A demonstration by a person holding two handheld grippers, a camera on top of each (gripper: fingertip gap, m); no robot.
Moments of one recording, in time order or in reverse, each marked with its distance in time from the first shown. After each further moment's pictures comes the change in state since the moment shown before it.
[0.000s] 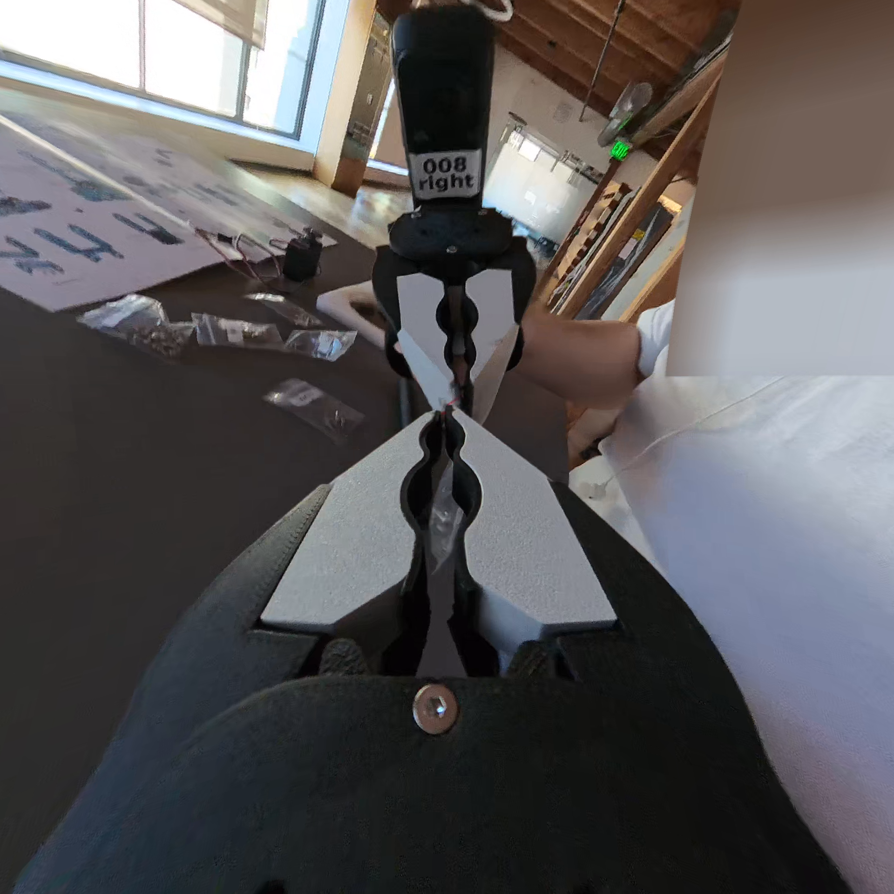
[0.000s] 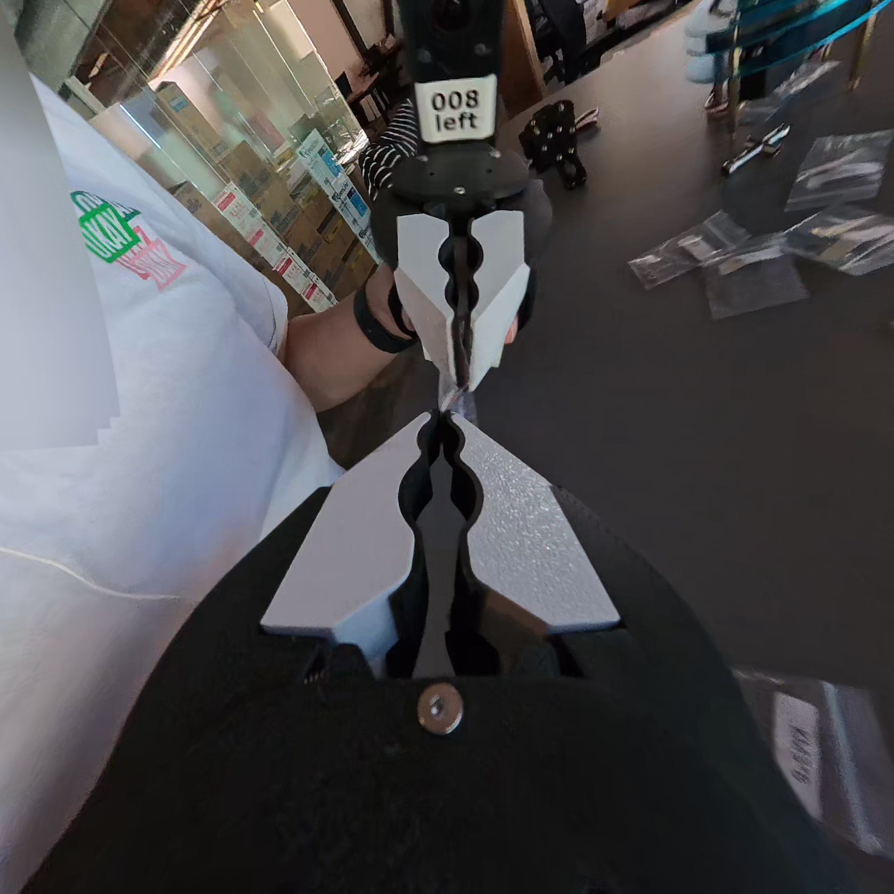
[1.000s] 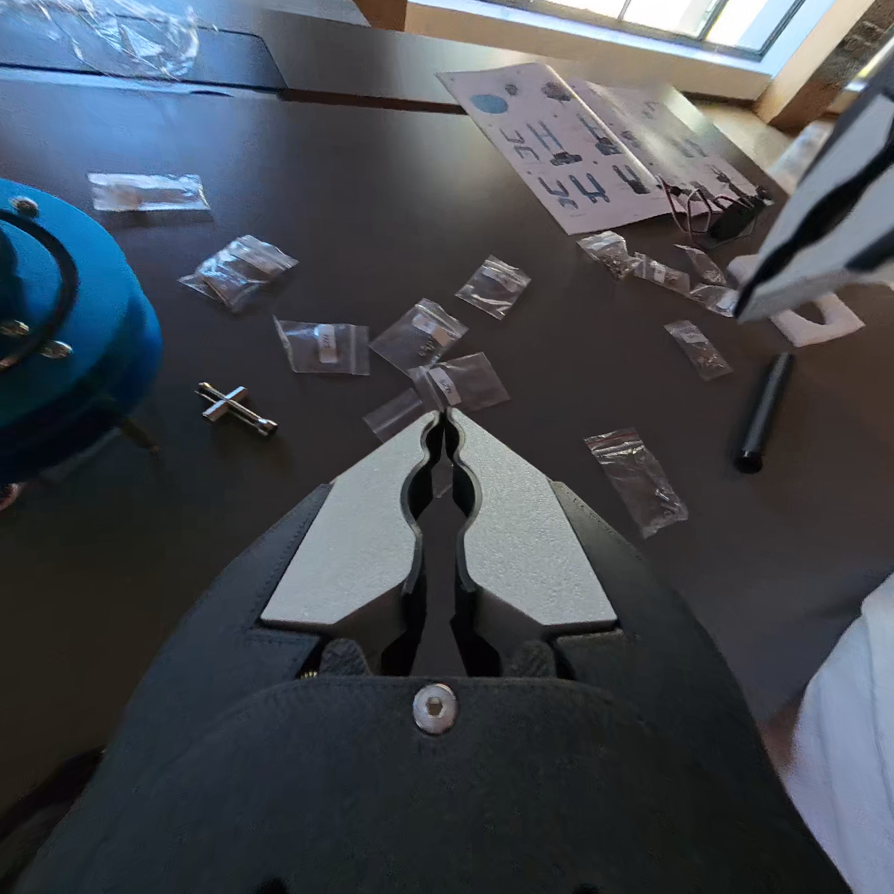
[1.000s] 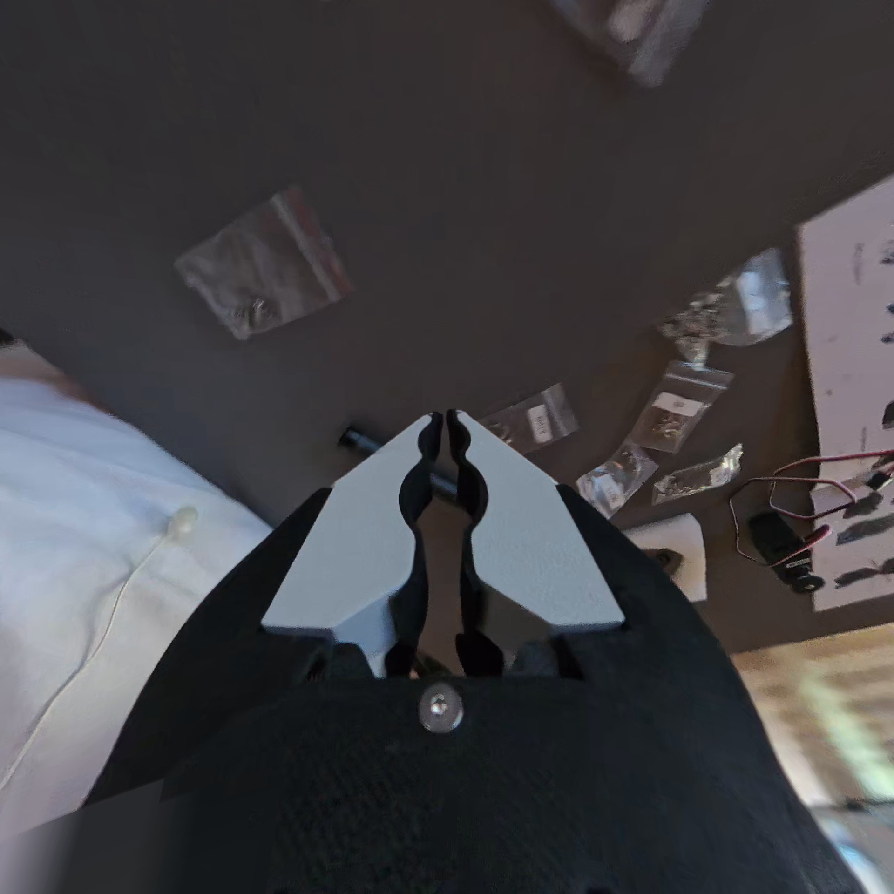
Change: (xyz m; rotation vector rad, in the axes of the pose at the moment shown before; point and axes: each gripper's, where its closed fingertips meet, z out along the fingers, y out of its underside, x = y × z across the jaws) left arm -0.118 -0.005 -0.182 -0.102 -0.809 -0.063; right arm 0.075 0.000 -0.036 -1.030 0.871 0.383
